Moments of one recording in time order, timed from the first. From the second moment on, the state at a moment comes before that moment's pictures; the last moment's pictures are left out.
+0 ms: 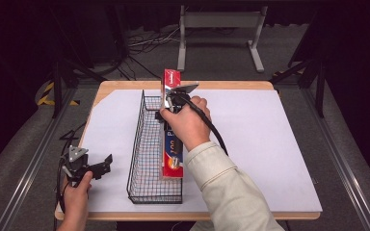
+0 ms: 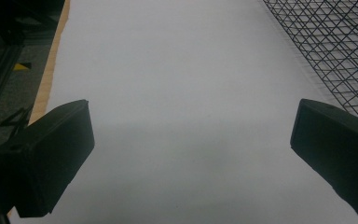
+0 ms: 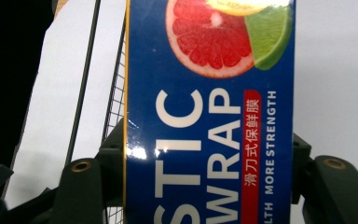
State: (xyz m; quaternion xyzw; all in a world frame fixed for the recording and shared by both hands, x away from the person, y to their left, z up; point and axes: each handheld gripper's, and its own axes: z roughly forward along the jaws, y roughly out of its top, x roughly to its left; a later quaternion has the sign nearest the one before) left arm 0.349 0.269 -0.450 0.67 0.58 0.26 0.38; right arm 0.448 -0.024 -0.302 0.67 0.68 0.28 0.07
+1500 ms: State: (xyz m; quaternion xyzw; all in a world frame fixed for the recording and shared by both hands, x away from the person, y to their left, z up) left arm 0.350 0.268 -0.450 0.67 0.58 0.25 0.39; right arm 0.449 0.007 -0.384 0.70 0.69 0.20 0.06
